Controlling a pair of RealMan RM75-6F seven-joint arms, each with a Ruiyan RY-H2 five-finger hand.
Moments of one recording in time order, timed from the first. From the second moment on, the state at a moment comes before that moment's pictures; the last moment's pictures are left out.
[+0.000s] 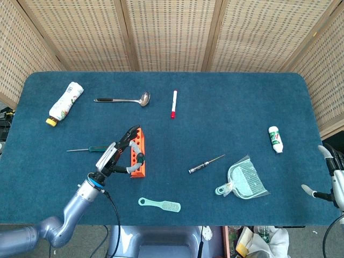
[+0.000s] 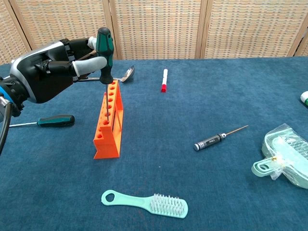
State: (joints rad) left arm -0.60 -1.56 -0.16 -1.54 1.50 1.15 -1.04; right arm 0.09 -1.05 0.11 -1.52 -1.44 1.43 0.31
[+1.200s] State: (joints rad) left arm -0.59 -1.66 -0.12 -1.38 1.49 1.14 -0.99; right arm 0.09 -1.05 0.11 -1.52 -1.44 1.42 0.32
